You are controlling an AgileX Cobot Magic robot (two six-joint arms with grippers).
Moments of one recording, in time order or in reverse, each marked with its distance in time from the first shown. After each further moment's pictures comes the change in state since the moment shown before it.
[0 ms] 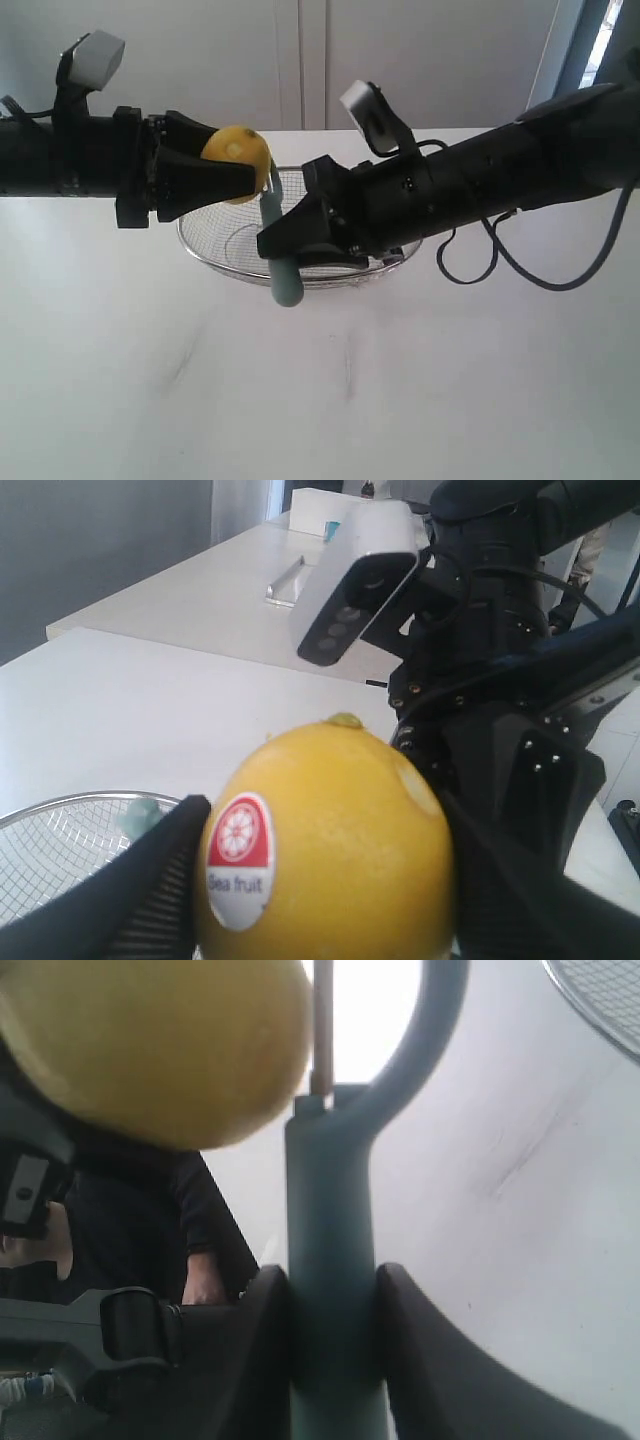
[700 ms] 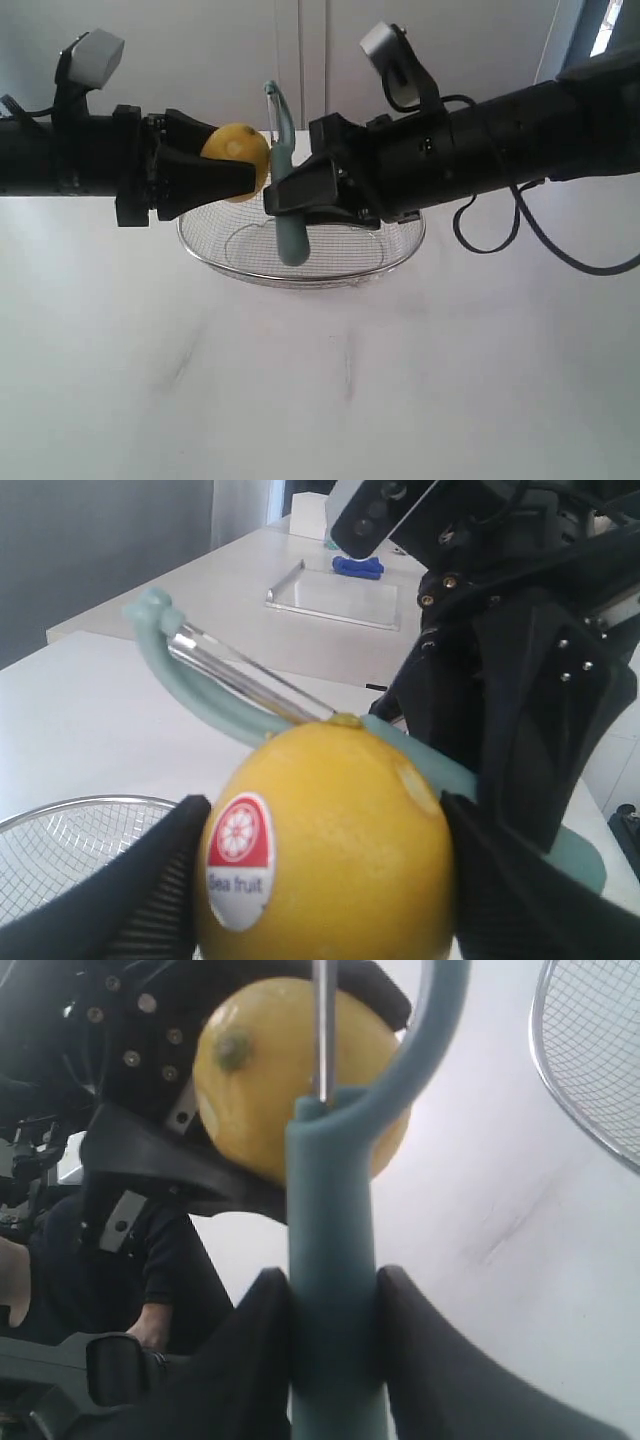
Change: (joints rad) left arm 0.000 0.000 0.000 -0.008 0.002 0.000; right arm 0.000 -0.120 0.000 -0.009 -0.090 0.006
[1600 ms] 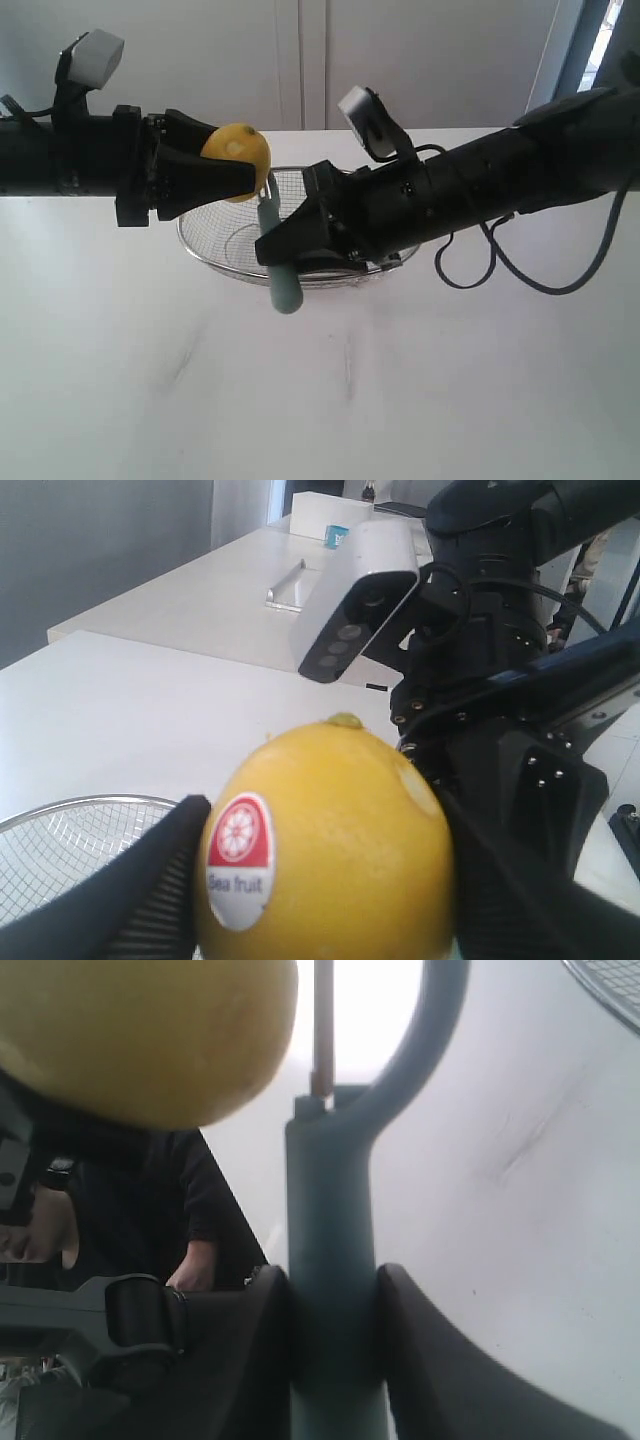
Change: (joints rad) left arm 0.000 0.000 0.000 0.000 0.000 0.000; right arm 0.000 0.139 0.000 0.009 0.115 -0.011
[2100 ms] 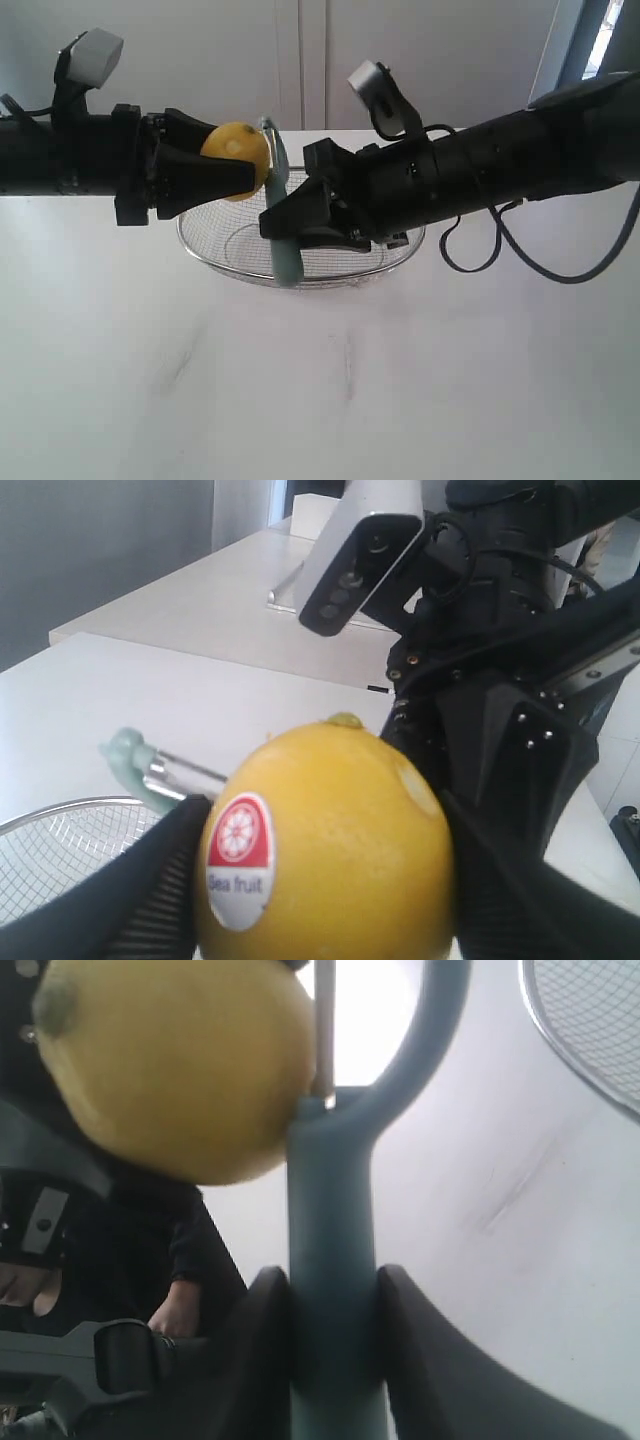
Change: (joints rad) left arm 0.000 0.000 0.000 0.000 0.000 0.000; right arm 0.000 -0.052 0.000 0.023 -0.074 0.000
